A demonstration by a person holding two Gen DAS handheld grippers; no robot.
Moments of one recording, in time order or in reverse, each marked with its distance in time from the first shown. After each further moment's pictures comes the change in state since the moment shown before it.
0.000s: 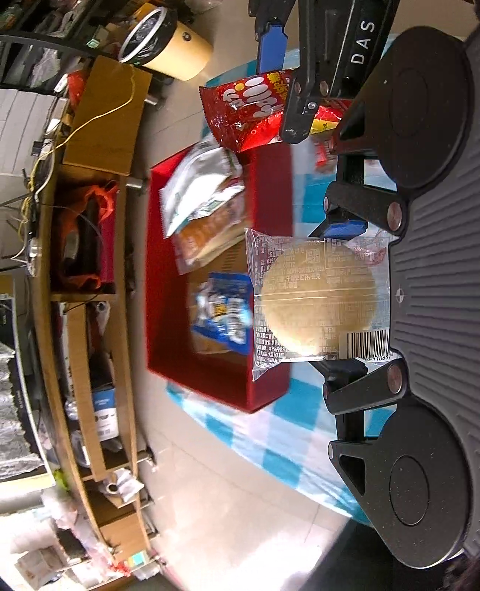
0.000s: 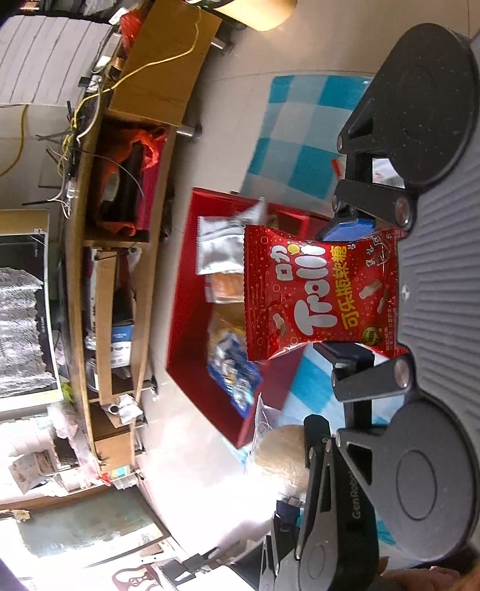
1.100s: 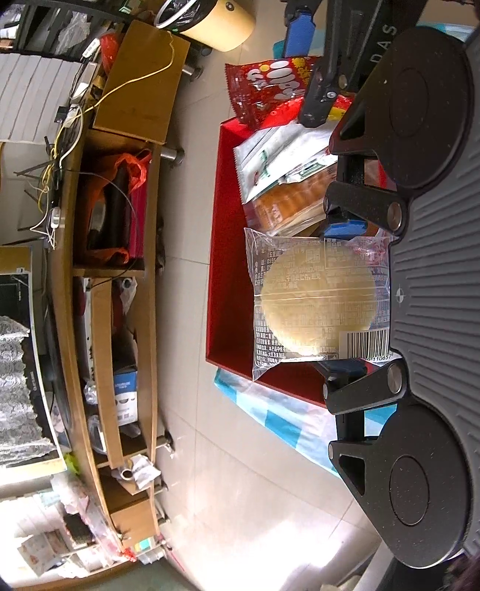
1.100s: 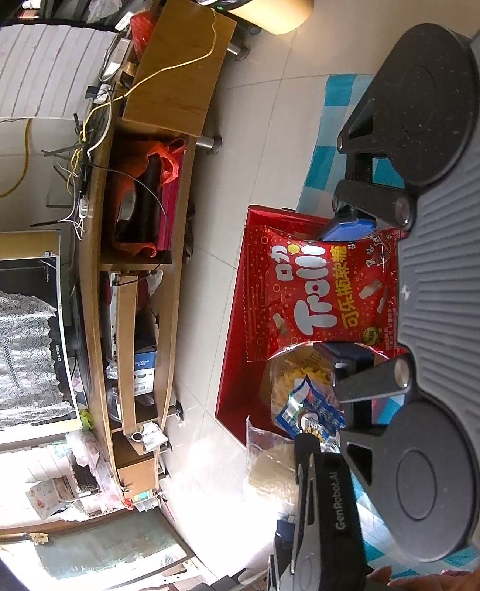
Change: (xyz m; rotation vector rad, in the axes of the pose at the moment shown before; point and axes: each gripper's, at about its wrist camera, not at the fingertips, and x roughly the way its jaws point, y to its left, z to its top) left arm 0.047 0.004 0.074 -0.052 -0.041 0.062; right arm 0.056 -0.028 0.058 0.041 -0.024 -0.042
